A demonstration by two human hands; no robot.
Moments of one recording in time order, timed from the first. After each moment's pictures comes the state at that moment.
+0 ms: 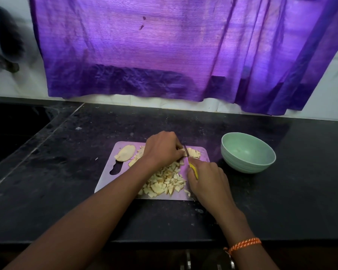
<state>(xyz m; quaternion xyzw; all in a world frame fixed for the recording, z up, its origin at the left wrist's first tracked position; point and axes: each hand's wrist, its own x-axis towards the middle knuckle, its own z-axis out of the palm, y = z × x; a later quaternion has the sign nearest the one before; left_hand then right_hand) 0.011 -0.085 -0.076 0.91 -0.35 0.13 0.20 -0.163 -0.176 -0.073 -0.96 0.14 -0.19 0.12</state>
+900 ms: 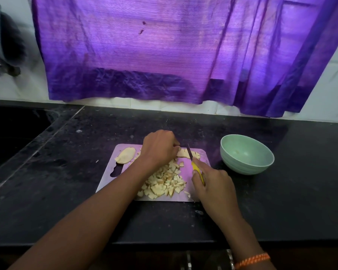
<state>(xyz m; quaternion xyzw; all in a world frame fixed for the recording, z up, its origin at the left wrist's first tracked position) 0.018 -0.079 -0.072 0.90 -0.34 0.19 0.17 -0.180 -0.180 -0.082 -0.94 0.14 -0.25 0.18</state>
